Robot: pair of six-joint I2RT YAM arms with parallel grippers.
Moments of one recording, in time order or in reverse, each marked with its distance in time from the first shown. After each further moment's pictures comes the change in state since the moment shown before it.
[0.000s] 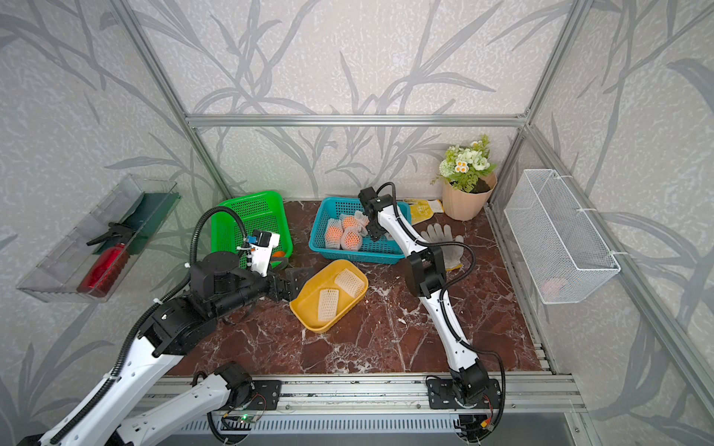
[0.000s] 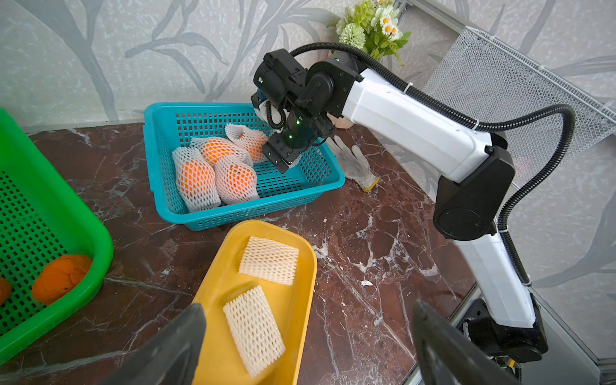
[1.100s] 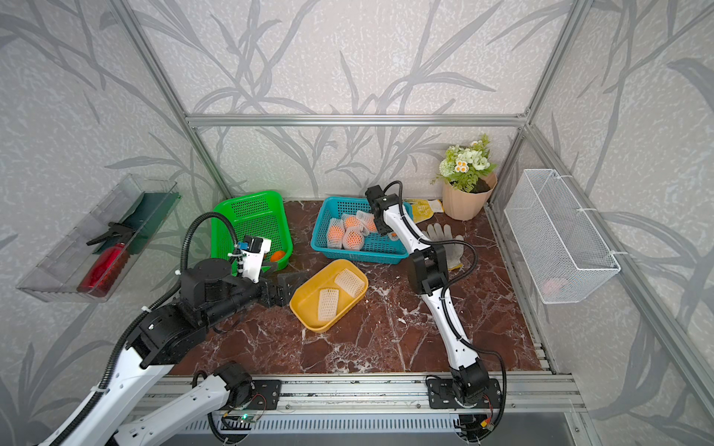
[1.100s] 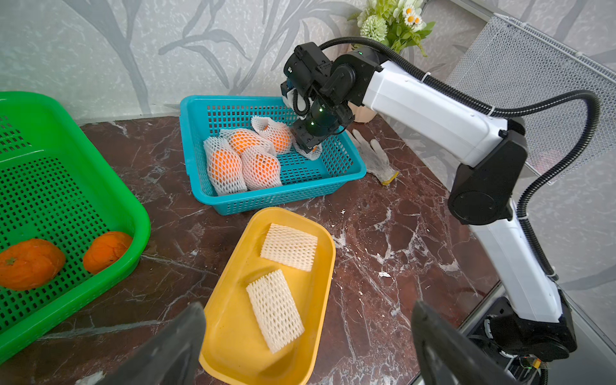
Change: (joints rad) left arm 0.000 -0.053 -0.001 -0.086 -0.074 0.027; right arm -0.045 0.003 -0.050 0.045 -0.026 0.068
